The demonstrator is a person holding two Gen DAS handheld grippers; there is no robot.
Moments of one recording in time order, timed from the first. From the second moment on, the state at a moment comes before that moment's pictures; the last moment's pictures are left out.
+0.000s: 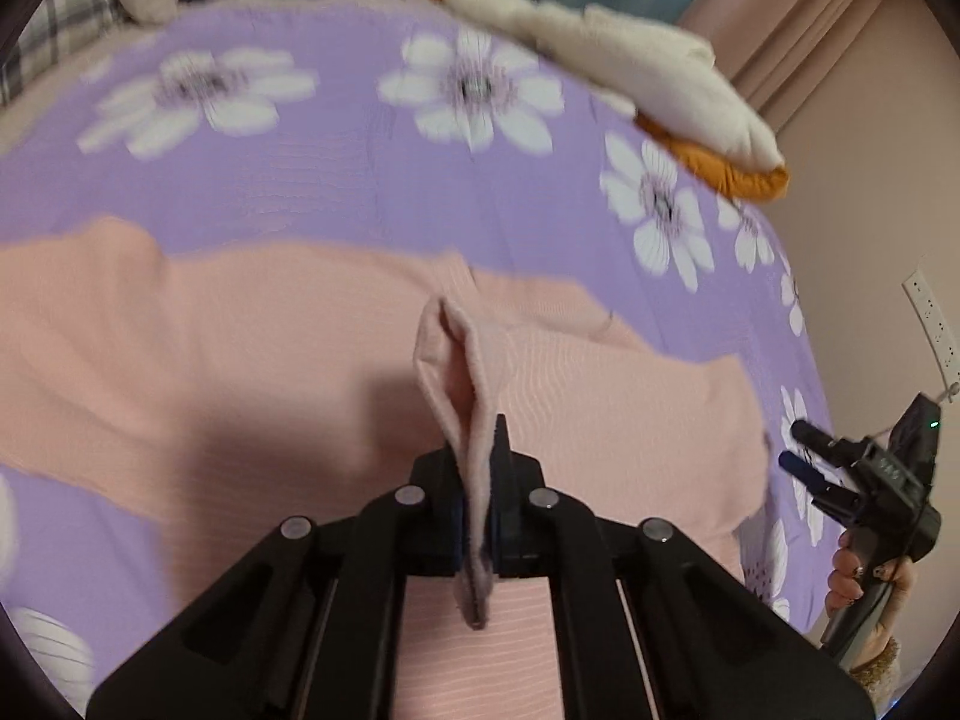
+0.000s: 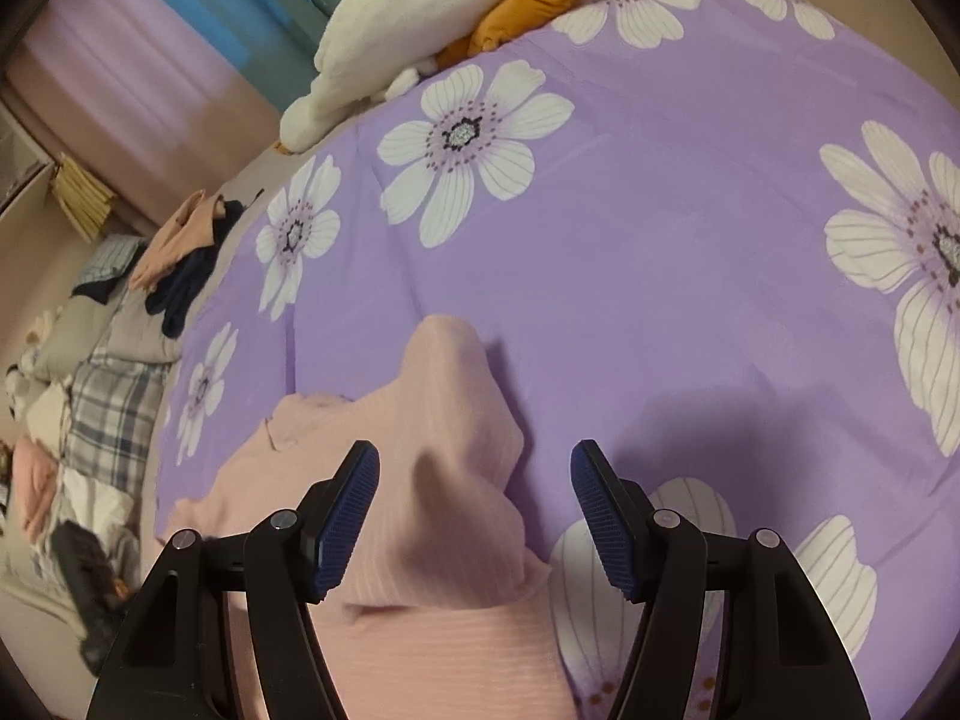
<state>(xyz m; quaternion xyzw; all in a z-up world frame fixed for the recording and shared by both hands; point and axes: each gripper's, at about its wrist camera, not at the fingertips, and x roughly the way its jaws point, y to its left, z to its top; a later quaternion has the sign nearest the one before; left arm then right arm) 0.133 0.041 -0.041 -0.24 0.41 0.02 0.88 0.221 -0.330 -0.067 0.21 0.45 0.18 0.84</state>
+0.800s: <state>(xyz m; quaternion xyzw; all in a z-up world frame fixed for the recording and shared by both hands) 0.125 0.091 -0.089 -0.22 0.46 0.10 0.86 0.301 -0.262 -0.116 0.21 0.53 0.28 0.77</state>
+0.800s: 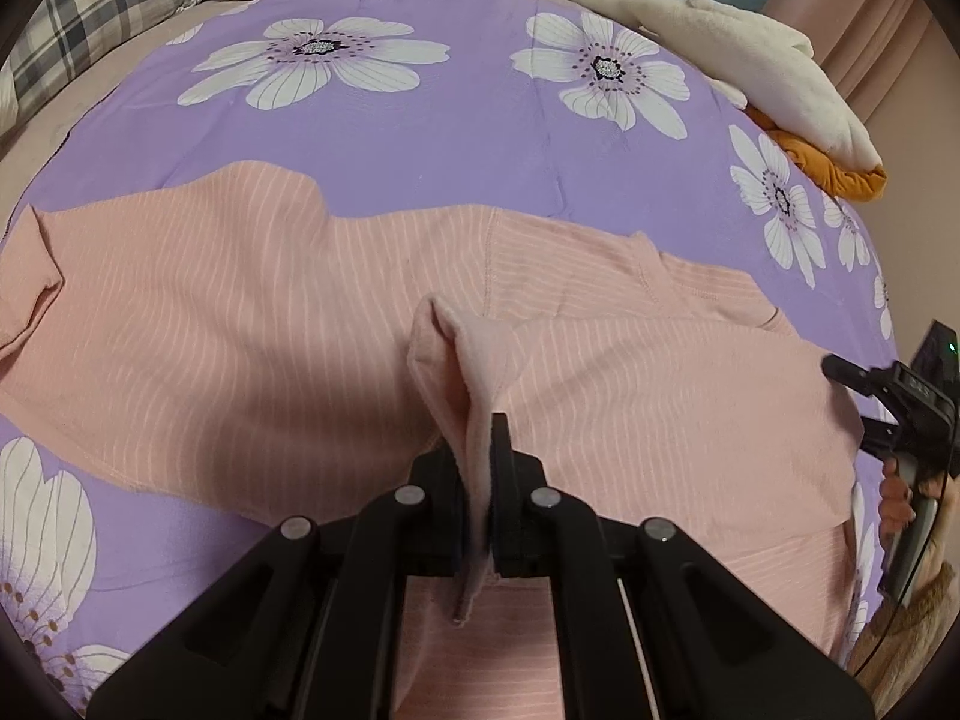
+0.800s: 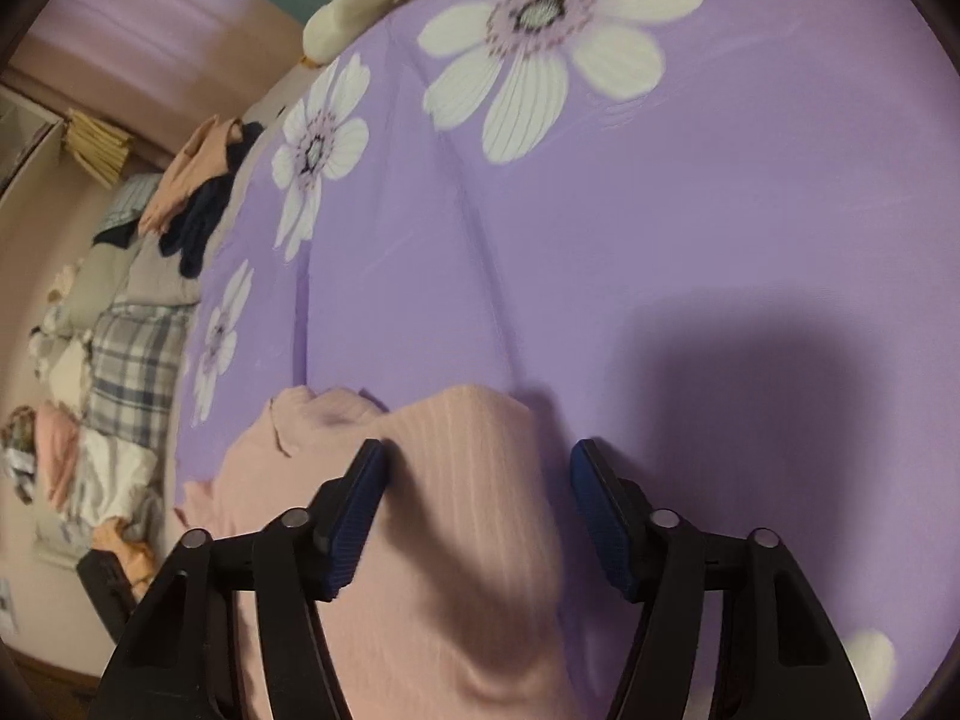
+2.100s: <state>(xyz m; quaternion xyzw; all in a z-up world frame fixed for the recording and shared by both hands) 0.126 0.091 -0.086 -0.23 0.45 0.09 0.86 0.279 -0.320 -0.087 0.25 0.47 0.22 0.82</state>
